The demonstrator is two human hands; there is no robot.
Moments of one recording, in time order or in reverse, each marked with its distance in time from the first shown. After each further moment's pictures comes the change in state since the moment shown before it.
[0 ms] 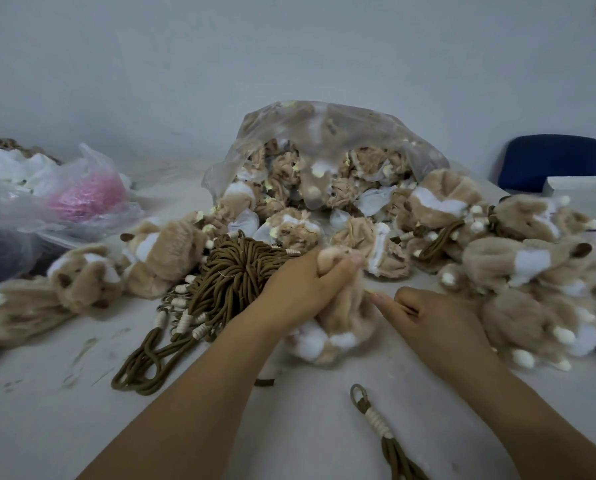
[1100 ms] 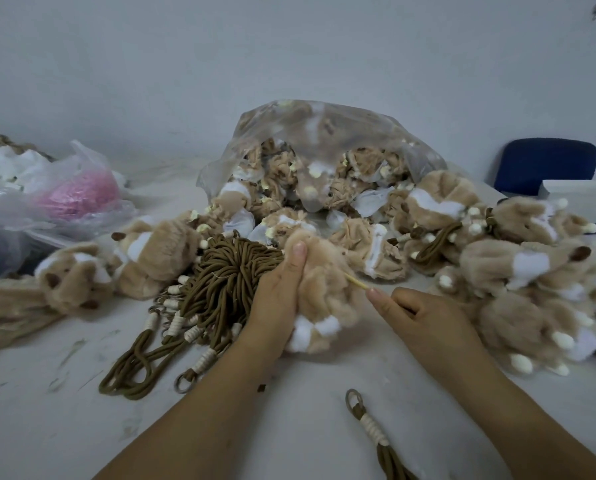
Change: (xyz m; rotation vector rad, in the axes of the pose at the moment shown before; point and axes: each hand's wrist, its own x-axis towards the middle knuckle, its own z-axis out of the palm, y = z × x) left_hand -0.015 -0.016 0.014 -0.726 0.242 -0.147; right_hand 0.000 -0.001 0.005 0.195 0.041 0.036
